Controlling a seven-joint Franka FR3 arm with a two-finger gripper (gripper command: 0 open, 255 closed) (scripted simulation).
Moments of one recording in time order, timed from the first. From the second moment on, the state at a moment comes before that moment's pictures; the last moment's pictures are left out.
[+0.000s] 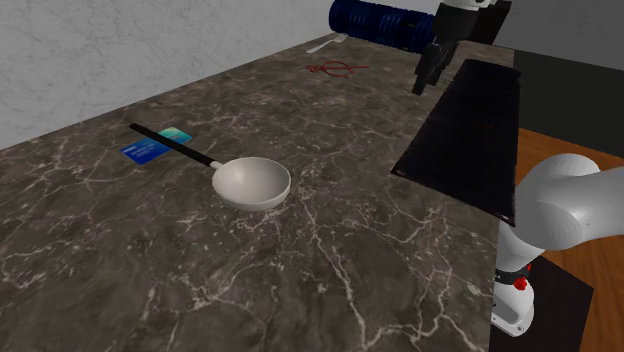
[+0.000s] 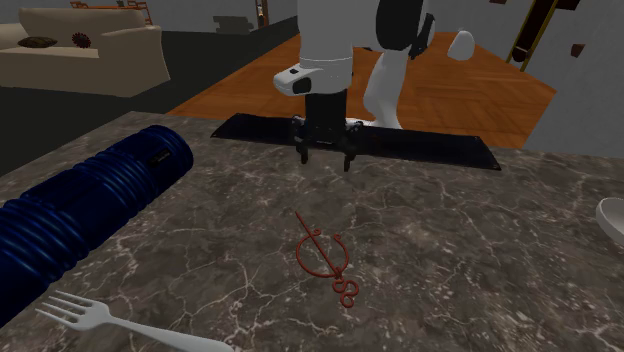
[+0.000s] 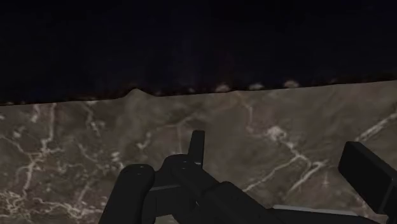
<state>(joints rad) 0.01 -0.78 -0.04 -2.38 0.02 1.64 -0.16</state>
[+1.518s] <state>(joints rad) 0.06 -0.20 0.14 -1.86 0.02 1.83 0.07</state>
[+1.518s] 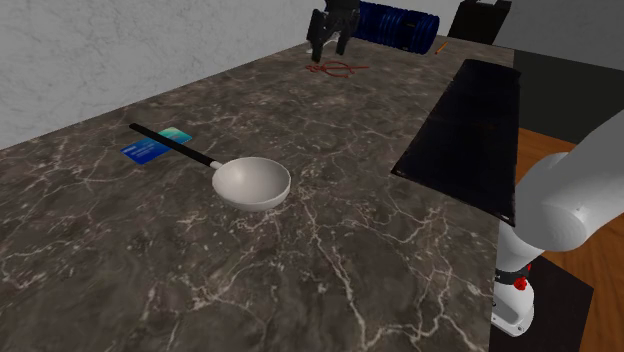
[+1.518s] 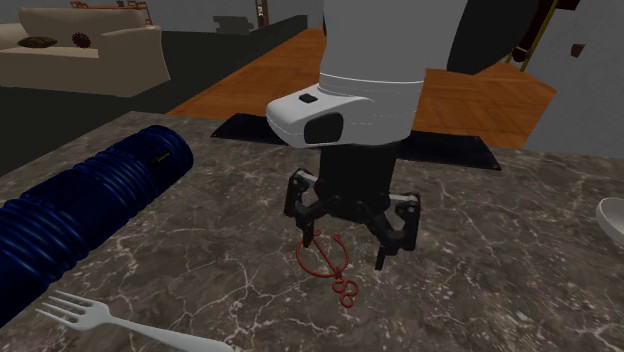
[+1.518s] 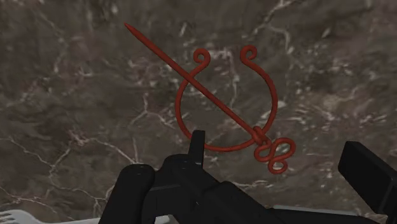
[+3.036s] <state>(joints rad) 0.06 -0.19 0.14 -1.85 0.02 1.83 0.07</state>
